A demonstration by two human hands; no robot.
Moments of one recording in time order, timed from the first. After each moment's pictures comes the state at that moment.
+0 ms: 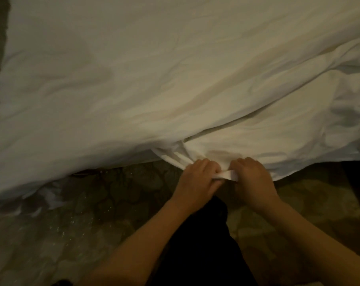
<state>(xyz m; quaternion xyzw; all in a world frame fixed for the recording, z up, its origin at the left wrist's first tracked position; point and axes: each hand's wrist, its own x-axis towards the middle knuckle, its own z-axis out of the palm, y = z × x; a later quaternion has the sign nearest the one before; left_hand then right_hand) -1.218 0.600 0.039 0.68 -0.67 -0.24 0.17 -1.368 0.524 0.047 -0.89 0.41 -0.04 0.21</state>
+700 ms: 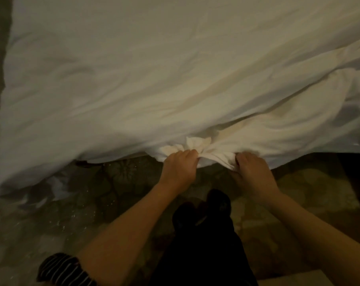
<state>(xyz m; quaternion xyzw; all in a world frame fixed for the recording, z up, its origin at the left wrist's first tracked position) -1.139 0.654 0.006 0.71 -0.66 -0.10 0.23 -1.340 0.577 0.018 -0.89 0.43 -0.01 0.17</state>
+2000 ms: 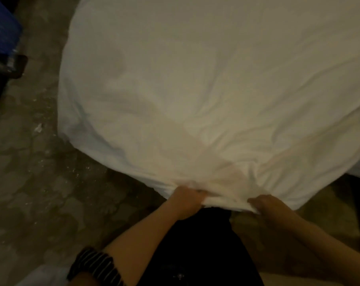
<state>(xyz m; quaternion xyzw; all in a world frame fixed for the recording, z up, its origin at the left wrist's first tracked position) -1.230 0.802 0.013 0.67 -0.67 -0.33 -0.04 -1.426 0.650 0.057 -0.86 0.19 0.41 0.24</state>
